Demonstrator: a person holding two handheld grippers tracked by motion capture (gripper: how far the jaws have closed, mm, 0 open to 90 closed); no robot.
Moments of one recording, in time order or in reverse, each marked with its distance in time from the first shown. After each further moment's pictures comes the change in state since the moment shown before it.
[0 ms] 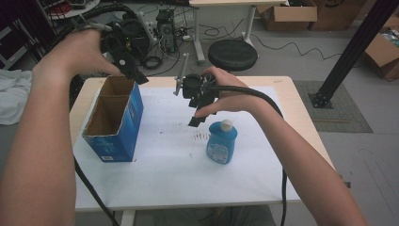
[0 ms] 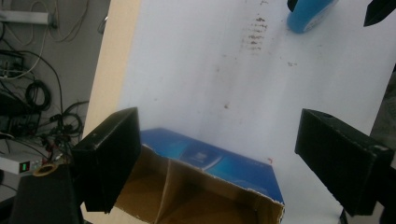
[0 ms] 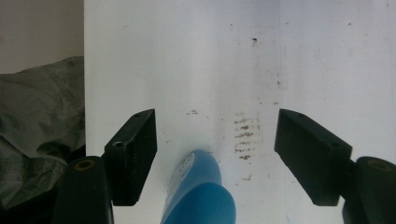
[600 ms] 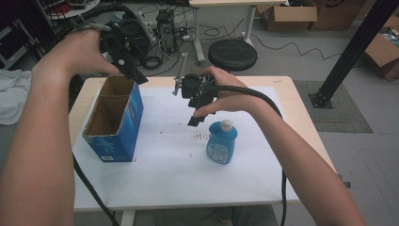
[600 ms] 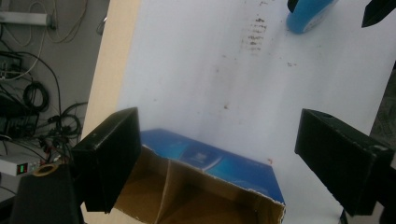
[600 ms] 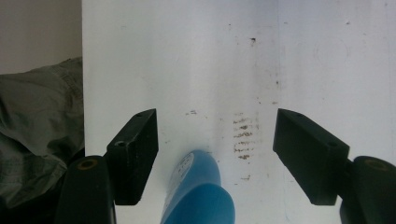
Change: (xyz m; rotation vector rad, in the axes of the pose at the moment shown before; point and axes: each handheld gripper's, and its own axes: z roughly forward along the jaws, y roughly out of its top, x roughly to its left) left arm 0.005 -0.003 0.001 -0.005 -0.020 -0.010; right arm 0.000 0.003 0.000 0.010 -0.010 -0.003
